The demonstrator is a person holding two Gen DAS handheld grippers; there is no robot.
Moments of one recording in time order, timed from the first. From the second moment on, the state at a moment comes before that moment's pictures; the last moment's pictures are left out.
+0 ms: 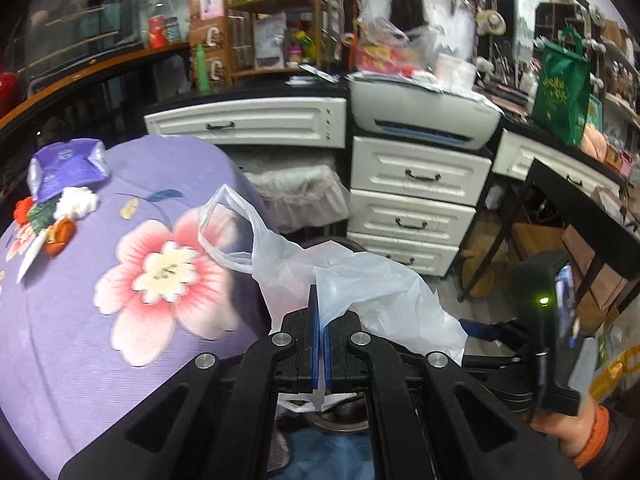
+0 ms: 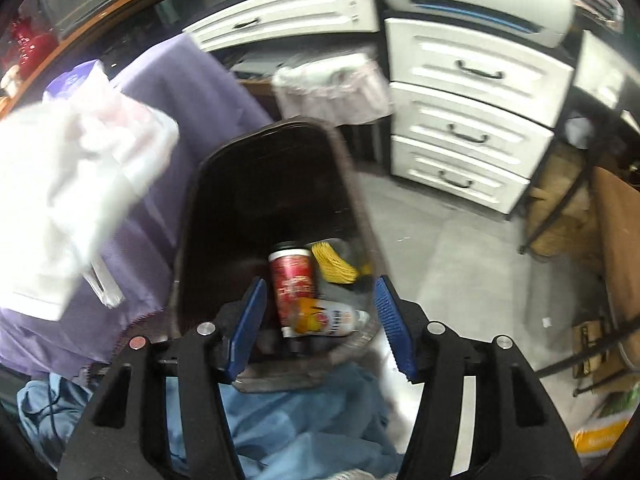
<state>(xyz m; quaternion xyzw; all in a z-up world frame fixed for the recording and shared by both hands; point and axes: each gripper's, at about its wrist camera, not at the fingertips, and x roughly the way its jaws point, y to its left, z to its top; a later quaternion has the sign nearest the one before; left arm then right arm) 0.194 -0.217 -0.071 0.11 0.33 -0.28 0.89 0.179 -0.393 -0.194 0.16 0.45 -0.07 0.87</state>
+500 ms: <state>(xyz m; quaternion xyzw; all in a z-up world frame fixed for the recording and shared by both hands) 0.219 -0.275 -0.142 0.16 0.40 -0.29 0.85 0.134 -0.429 -0.196 0.17 0.45 -0.14 0.86</state>
